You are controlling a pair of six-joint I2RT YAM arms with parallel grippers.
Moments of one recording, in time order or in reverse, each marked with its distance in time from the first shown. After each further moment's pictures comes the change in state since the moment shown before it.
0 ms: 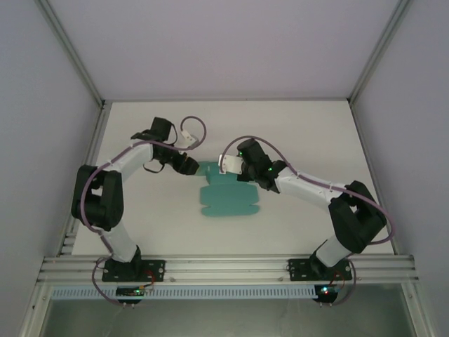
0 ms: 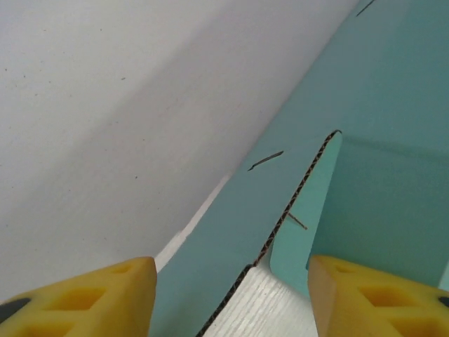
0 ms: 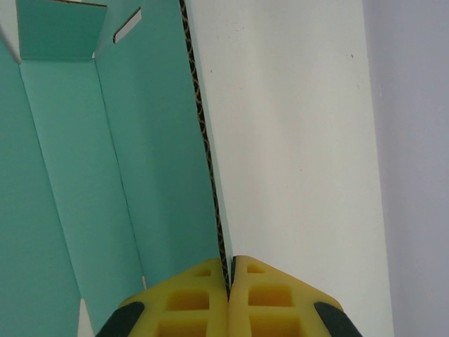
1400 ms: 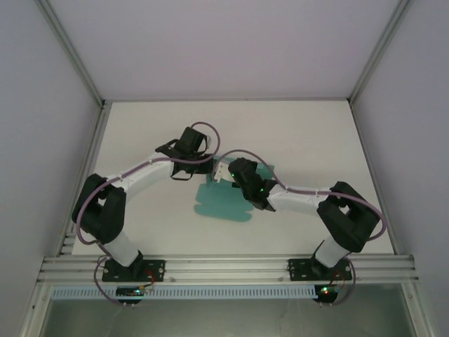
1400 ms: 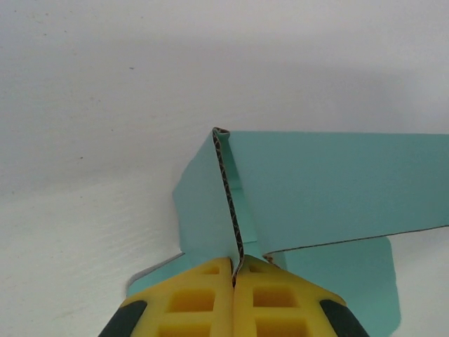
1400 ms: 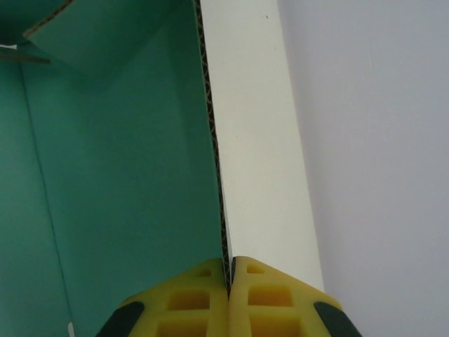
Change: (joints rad) left arm -0.318 -0.088 -0.076 0.211 -0.432 -0.862; right arm 0.153 0.031 -0.195 0.390 0.418 0.031
